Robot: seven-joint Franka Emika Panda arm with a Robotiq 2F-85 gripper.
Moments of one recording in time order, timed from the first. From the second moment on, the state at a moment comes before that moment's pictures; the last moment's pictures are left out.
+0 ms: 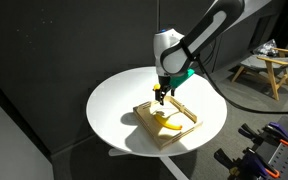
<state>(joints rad) 0.25 0.54 0.01 -1.93 -0.12 2.38 0.21</state>
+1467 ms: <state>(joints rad) 0.13 0.14 0.01 -2.23 -0.06 2.24 0.20</state>
